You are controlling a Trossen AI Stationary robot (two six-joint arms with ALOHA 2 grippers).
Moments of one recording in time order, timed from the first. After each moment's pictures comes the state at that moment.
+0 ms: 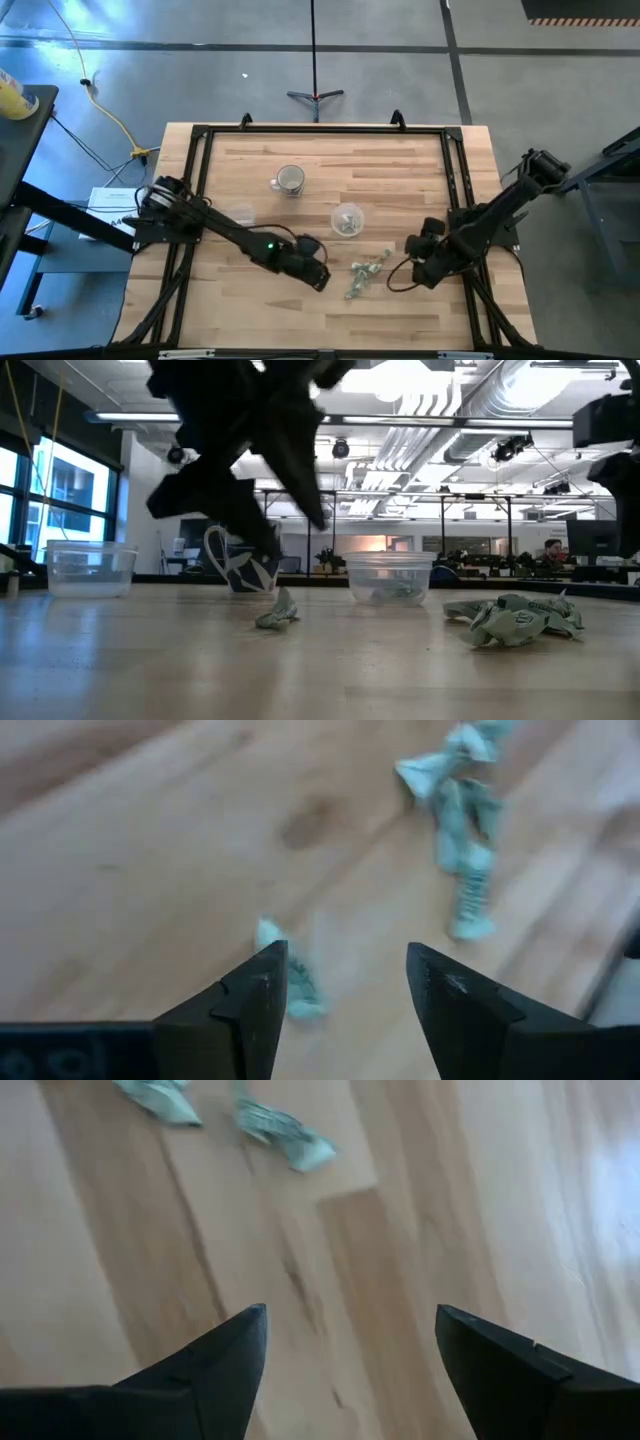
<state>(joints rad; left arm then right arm) -0.39 1.86 1.23 -0.38 -0.24 -1.31 0.71 1.30 0.70 -0.88 0.34 0.99</state>
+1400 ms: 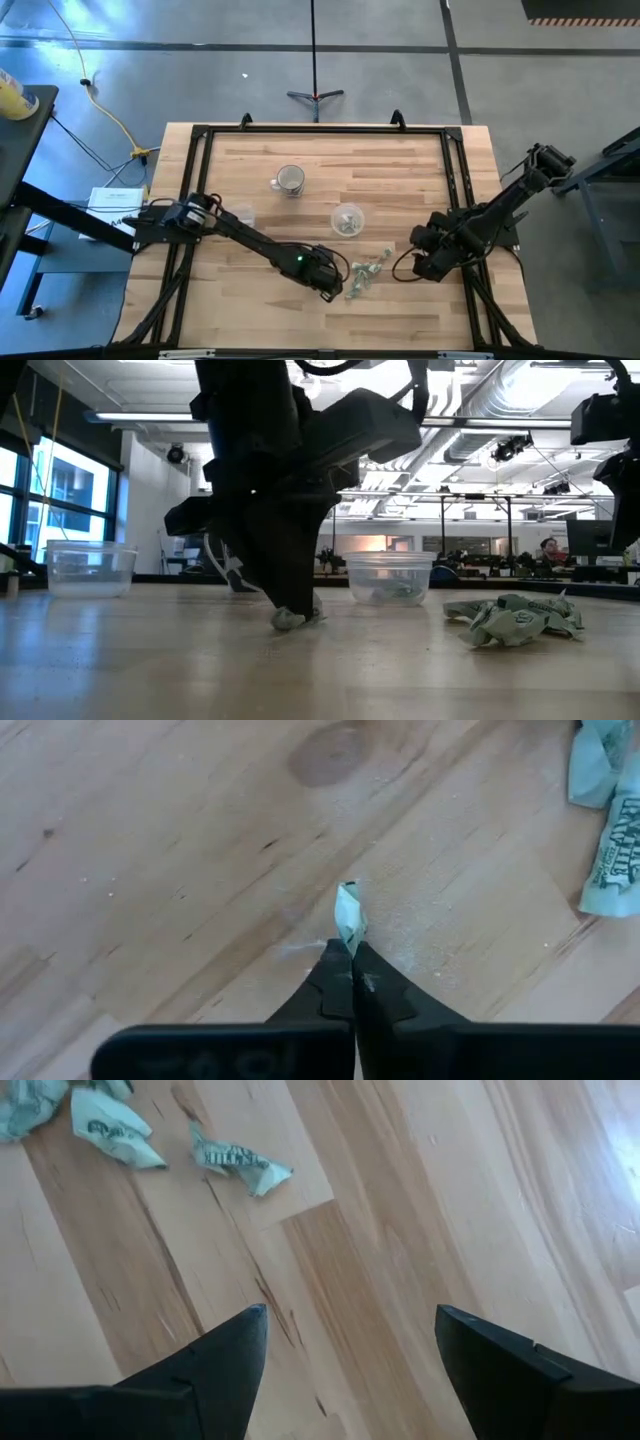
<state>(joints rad) -0.40 2.14 1.57 -0.71 -0.12 -1.24 0.71 1.19 0.65 -0.91 0.39 1.09</state>
